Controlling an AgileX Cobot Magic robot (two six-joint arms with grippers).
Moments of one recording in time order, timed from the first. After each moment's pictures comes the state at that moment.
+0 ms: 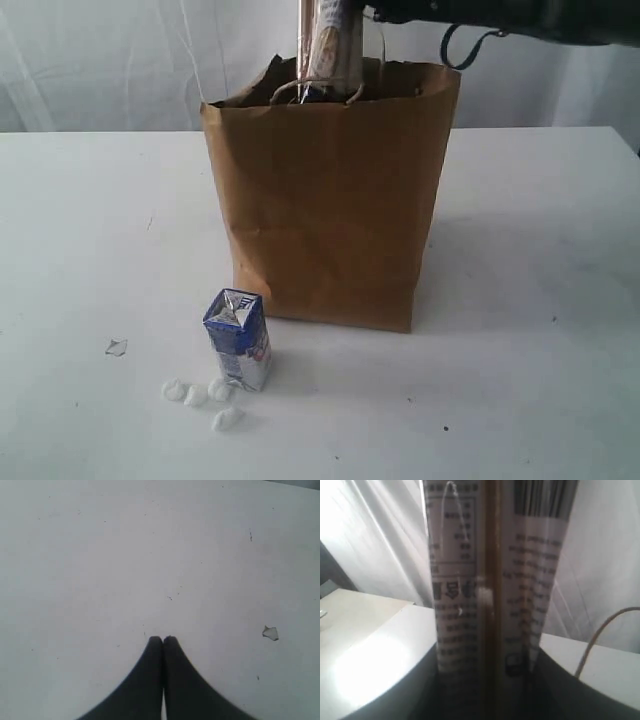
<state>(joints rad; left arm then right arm) -0.22 0.11 -0.16 0.45 0.65 -0.66 0.28 1.83 -1.54 1.70 0.57 -1.39</state>
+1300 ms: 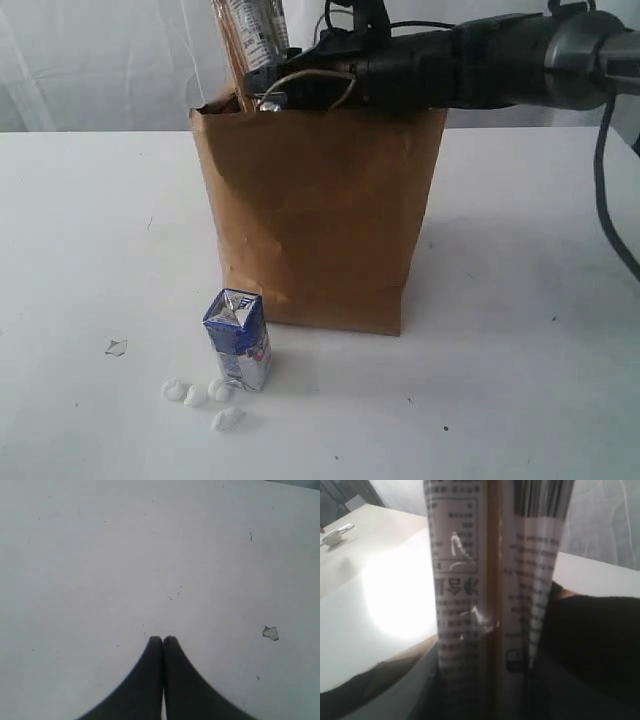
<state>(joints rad) -0.22 0.11 -0.16 0.45 0.65 -0.66 0.38 1.97 -1.54 1.55 0.66 -1.40</state>
